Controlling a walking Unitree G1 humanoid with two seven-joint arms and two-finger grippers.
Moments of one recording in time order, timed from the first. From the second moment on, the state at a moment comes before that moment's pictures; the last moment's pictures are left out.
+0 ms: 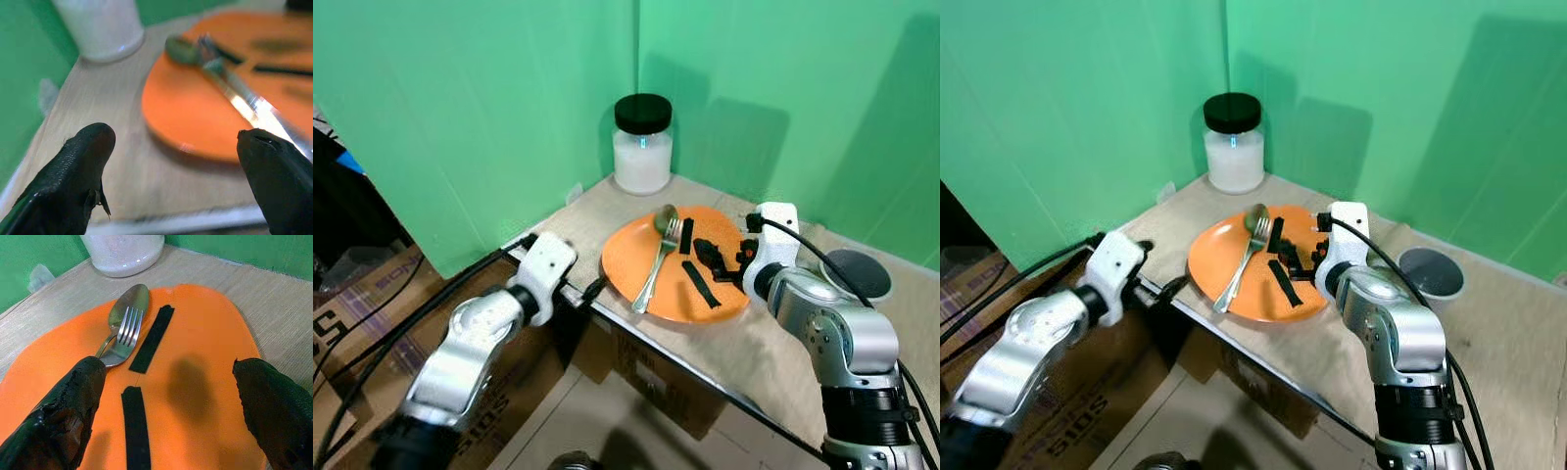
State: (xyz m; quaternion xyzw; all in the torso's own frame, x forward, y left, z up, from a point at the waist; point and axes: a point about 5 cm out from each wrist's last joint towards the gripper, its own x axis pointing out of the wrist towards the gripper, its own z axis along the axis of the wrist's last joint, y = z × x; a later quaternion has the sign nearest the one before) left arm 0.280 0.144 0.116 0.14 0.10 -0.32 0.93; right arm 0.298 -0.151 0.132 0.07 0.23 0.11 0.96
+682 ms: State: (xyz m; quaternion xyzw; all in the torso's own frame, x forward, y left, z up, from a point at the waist) left arm 0.353 0.088 0.112 -0.01 0.18 -0.41 0.90; right arm 0.285 -0.169 0.146 0.05 0.21 0.09 0.97
